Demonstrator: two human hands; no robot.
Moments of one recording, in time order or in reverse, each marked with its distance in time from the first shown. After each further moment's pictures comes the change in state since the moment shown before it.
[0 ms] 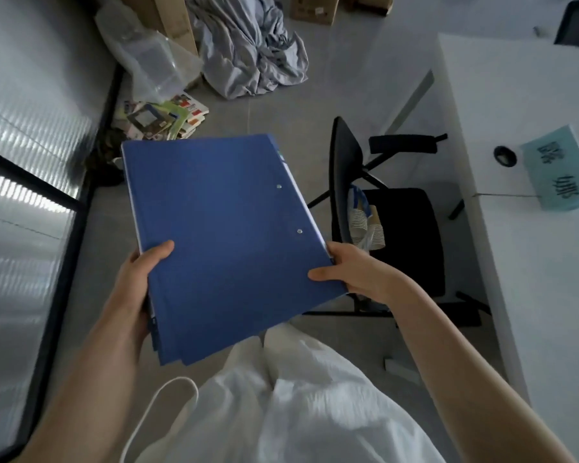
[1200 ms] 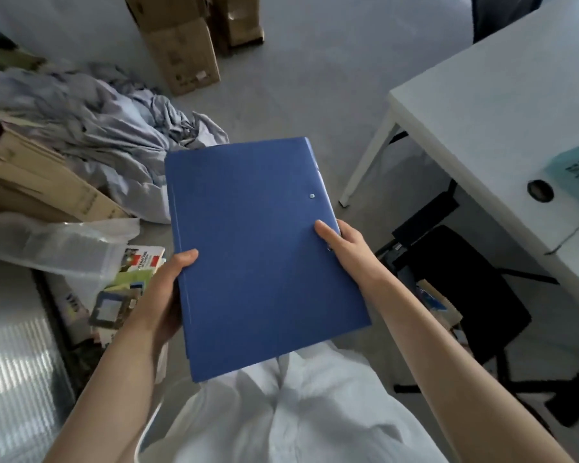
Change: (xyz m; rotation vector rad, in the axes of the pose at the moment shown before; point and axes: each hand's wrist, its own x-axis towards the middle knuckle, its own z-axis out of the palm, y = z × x) left_hand 0.452 0.388 0.193 0.363 -0.590 -0.173; right_hand 0.313 -0.342 -0.144 0.635 0.740 -0.179
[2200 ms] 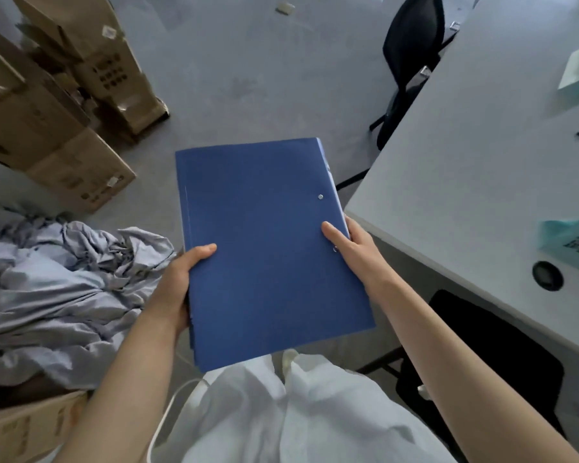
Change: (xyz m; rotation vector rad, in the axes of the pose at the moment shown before) left_hand 0.374 0.292 0.242 0.237 -0.233 -0.111; right_hand 0.318 -0.226 -0.145 0.259 0.346 -0.084
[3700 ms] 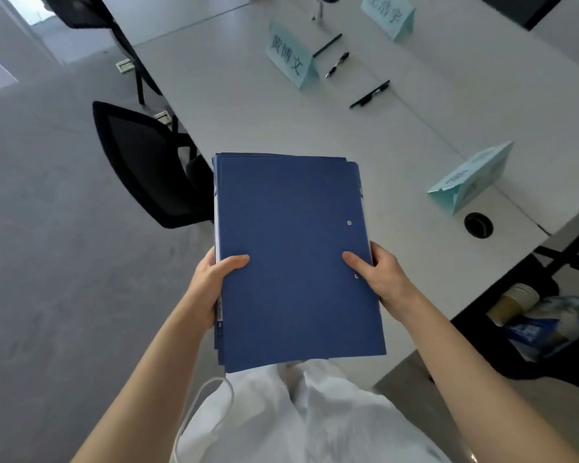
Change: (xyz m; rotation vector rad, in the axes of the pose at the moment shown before) left_hand 0.388 0.221 0.455 0.917 -0.878 -0.180; right_hand 0.229 -0.106 -0.199 0.592 1.086 0.051
